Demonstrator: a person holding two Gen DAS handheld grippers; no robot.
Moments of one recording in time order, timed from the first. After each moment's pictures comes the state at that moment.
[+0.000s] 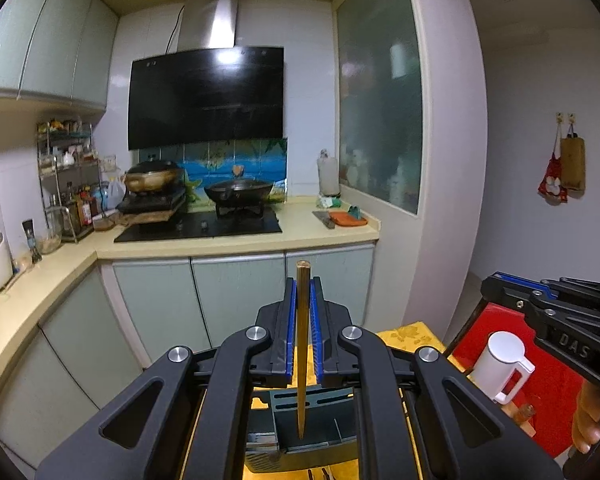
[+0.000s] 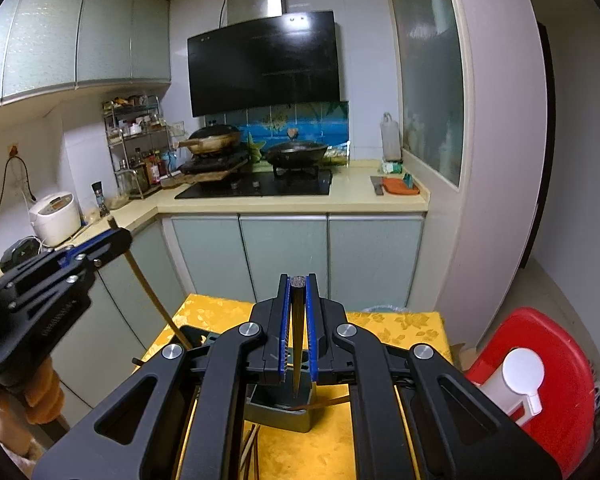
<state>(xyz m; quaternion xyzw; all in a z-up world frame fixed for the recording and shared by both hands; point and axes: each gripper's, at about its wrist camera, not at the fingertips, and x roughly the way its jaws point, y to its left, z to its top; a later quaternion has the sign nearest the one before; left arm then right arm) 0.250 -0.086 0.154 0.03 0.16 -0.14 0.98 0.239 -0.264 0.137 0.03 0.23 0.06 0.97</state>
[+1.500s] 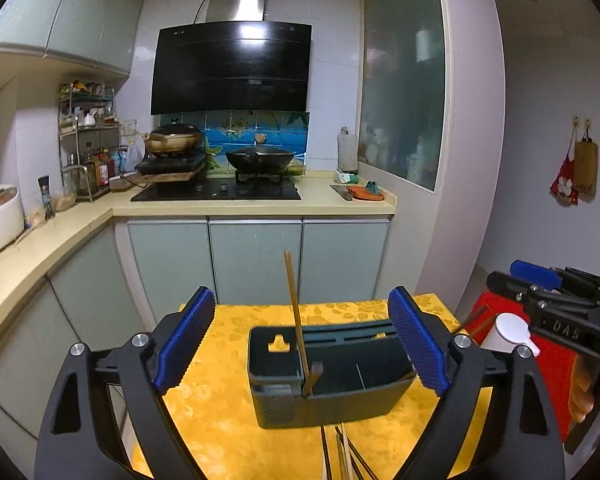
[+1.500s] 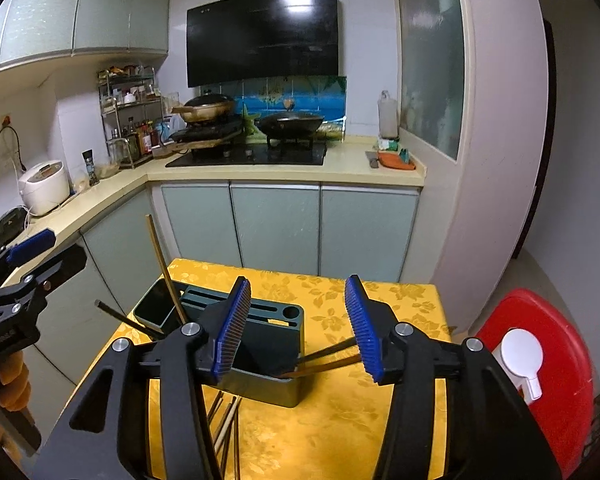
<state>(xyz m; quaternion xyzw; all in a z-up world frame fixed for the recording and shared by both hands) 0.219 -0.041 0.104 0.00 0.19 -0.12 0.97 0.225 -0.260 0.095 0.00 0.25 0.05 0.97</state>
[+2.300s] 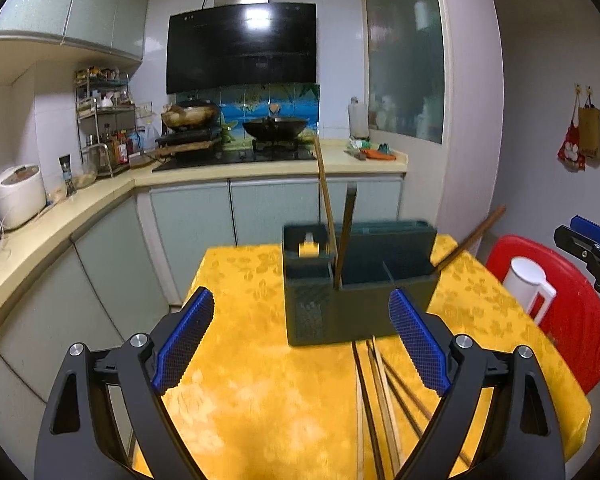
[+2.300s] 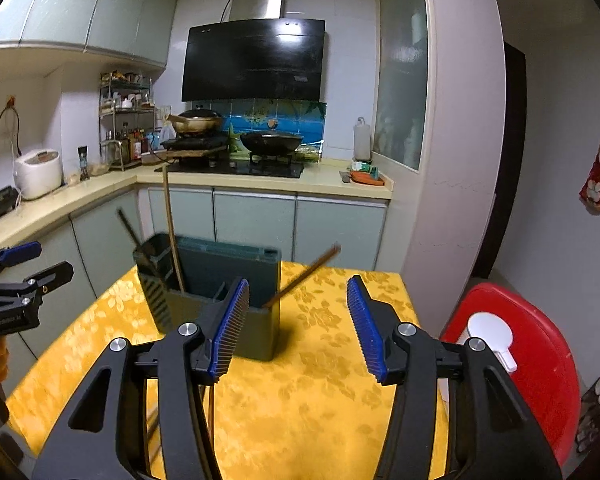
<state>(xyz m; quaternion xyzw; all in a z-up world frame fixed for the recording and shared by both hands) 0.143 -0.008 0.019 0.03 0.22 -0.09 0.97 0.117 -0.259 0.027 -0.03 0.19 0.00 0.98</state>
